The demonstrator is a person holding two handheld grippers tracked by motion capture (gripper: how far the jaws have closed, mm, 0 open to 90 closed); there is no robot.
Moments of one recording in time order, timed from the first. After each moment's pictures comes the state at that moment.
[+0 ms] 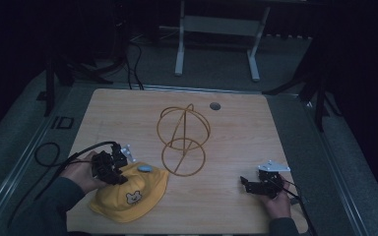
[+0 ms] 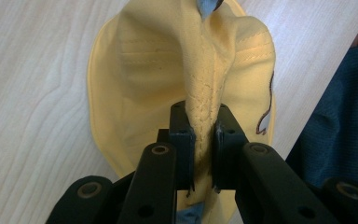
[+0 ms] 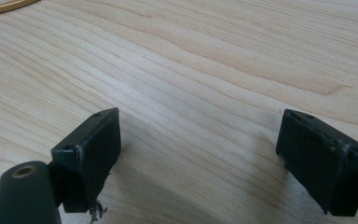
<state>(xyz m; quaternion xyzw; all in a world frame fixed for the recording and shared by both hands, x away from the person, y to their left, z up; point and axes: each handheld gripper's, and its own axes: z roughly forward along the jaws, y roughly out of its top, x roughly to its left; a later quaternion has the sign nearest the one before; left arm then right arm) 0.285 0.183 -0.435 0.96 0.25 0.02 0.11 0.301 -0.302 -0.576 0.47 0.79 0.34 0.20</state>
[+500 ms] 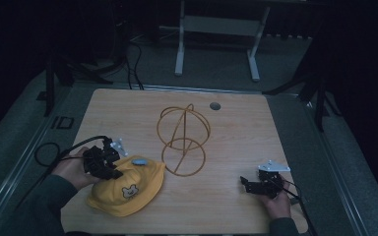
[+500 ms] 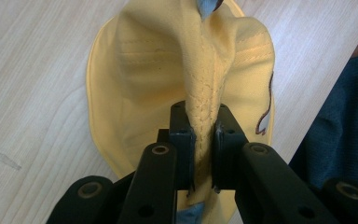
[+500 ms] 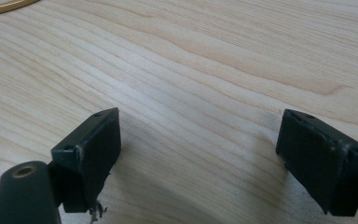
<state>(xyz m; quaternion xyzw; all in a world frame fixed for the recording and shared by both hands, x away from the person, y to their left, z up) 0.287 0.201 -0.419 0.95 0.26 0.03 0.14 0.301 -0.302 -0.576 0.47 0.79 0.34 0.20</state>
